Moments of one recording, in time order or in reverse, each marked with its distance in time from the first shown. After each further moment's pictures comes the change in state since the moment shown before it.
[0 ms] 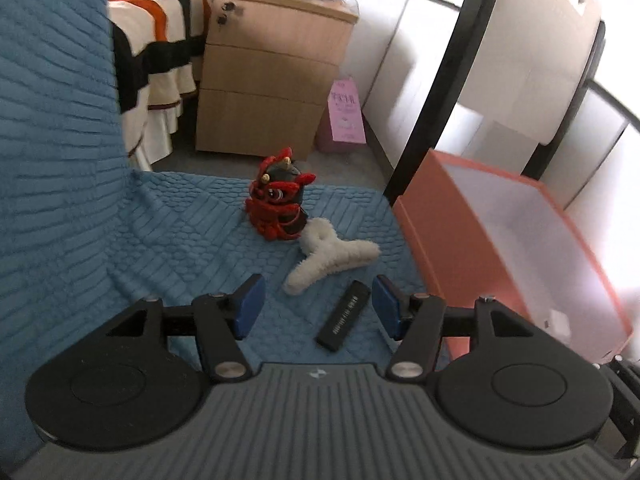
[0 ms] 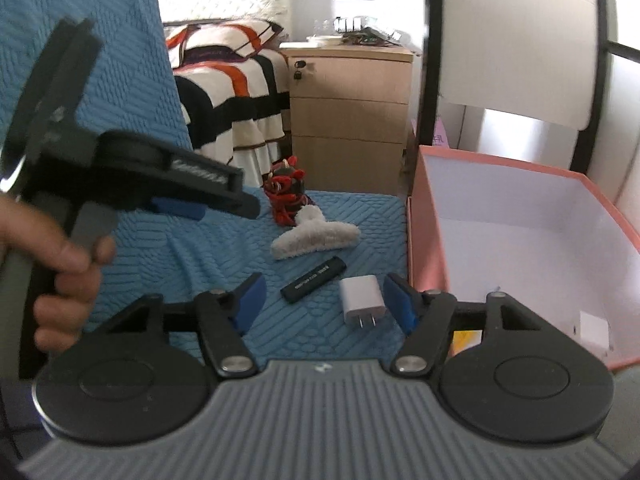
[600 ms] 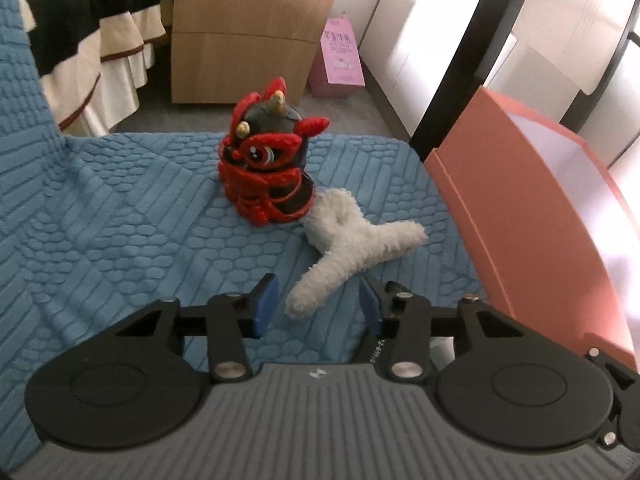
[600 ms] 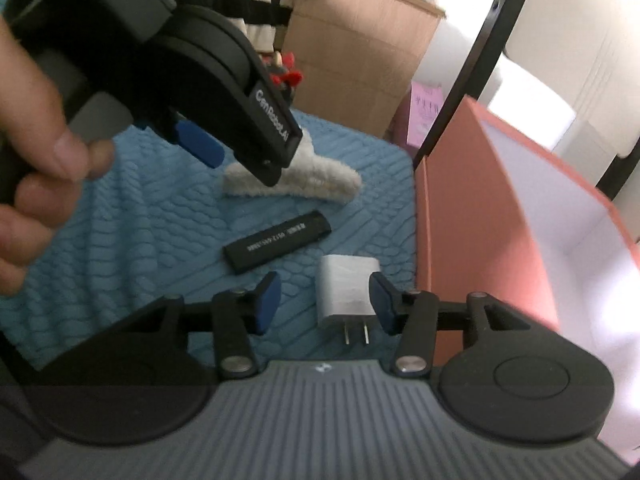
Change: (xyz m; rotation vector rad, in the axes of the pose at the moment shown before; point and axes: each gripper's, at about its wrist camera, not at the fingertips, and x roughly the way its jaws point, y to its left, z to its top) left arm 0.121 0.014 0.012 0.035 0.170 -0.027; right arm 0.118 0.023 -0.013 -0.235 0.195 -0.162
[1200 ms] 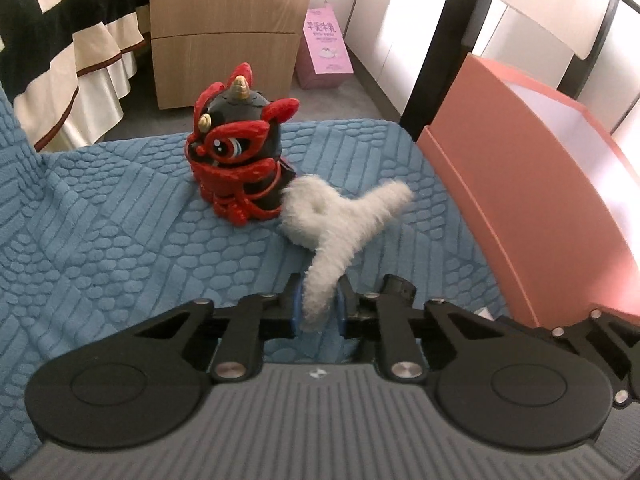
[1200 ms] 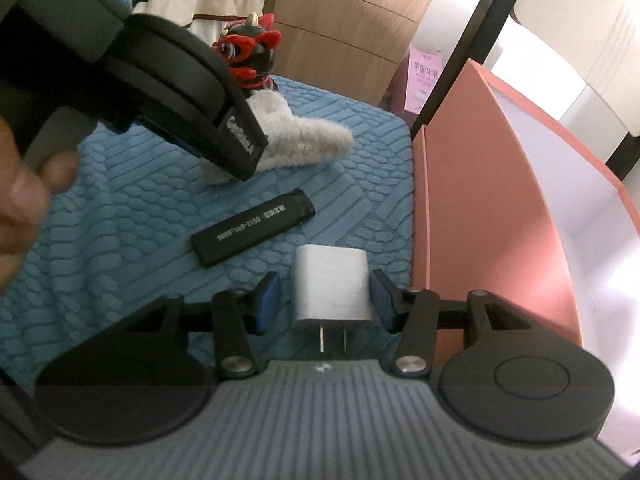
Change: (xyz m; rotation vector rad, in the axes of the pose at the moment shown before) left arm 0.019 -0.014 -0.006 0.083 0.010 0.012; right arm 0.022 -0.008 0.002 0.017 0.102 0.004
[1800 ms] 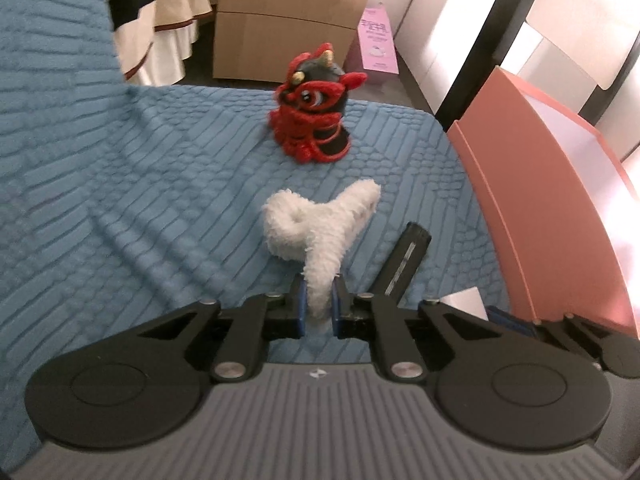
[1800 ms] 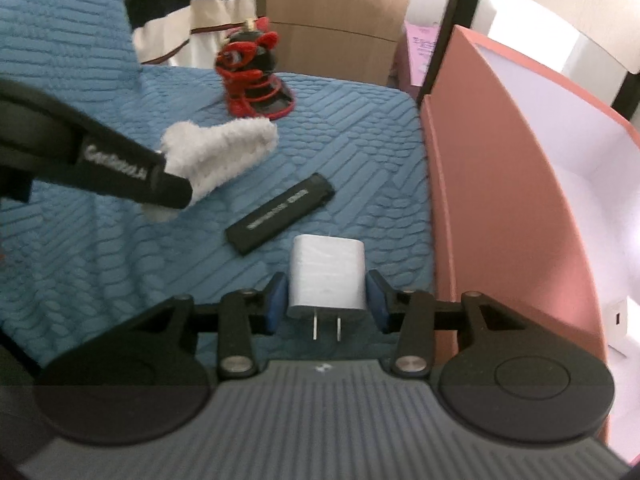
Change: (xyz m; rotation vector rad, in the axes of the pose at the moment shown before) left arm -0.065 0.014 -0.046 -0.170 0.022 0.080; right arm -0.013 0.000 -0.010 0.139 0.031 0.095
